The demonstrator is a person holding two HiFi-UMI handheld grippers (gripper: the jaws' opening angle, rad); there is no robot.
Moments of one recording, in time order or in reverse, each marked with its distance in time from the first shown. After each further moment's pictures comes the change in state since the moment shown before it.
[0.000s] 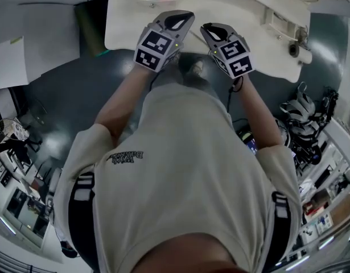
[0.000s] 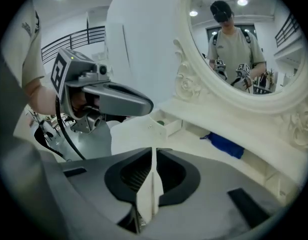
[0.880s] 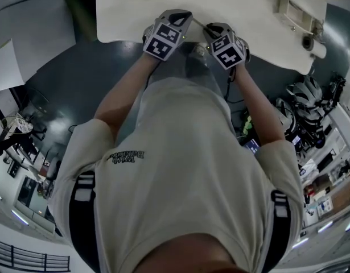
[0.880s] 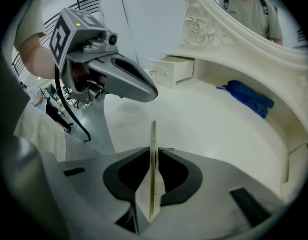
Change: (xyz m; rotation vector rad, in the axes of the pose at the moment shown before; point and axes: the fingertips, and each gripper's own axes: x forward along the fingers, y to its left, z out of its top) left arm 0.055 0.012 -0.149 -0.039 0.301 -0.061; right arm 0.076 0.003 -0.133 -0.056 0.351 0.031
